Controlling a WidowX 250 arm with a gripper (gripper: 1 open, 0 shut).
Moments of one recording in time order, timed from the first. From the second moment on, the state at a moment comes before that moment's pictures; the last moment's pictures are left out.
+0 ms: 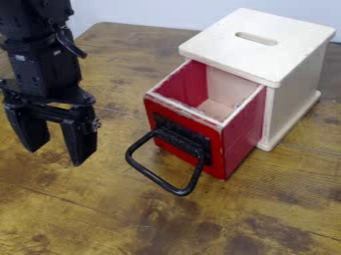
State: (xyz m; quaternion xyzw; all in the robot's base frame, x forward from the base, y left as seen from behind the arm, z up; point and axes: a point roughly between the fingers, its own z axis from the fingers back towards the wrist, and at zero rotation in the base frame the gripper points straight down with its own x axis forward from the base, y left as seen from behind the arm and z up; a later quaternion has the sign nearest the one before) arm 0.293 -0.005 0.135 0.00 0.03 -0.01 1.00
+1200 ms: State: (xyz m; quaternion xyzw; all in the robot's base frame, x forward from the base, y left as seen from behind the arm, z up) arm 0.296 0.003 0.127 0.00 0.05 0.00 1.00
